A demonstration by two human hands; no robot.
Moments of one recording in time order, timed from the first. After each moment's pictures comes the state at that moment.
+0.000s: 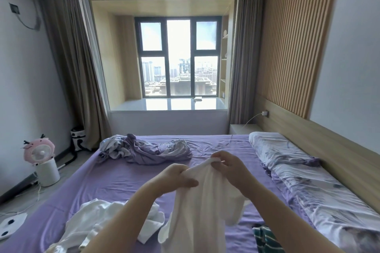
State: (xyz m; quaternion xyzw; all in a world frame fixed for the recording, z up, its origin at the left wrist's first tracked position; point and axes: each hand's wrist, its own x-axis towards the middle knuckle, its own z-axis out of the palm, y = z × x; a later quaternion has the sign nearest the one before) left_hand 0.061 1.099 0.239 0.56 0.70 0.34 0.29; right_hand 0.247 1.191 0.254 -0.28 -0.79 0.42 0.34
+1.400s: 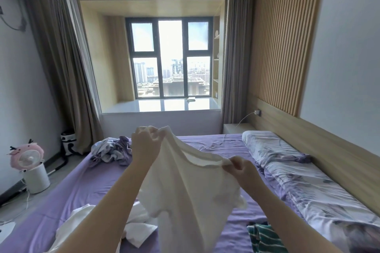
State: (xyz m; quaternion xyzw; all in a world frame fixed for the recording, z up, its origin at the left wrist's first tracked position) left_hand 0.036 1.110 0.305 0.39 0.77 0.50 -0.07; right_hand 0.282 1.223 0.230 -0.36 -0.77 0.35 0.39
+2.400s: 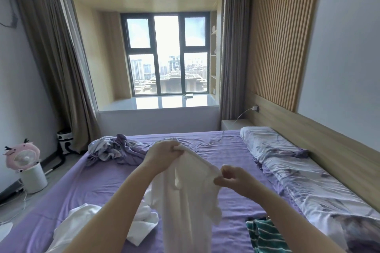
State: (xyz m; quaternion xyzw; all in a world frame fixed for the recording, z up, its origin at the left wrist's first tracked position) left_hand 0.050 1.128 0.278 0.60 0.74 0.31 0.00; right_hand 0.285 1.218 0.225 -0.30 -0.85 0.36 0.22
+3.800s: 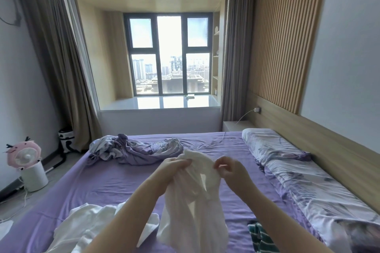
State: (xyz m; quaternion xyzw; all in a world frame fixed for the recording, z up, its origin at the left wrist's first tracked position) left_hand 0.066 1.122 0.245 0.36 0.57 0.58 0.46; right_hand 0.250 1.206 0.233 -0.34 -0.75 0.40 0.39
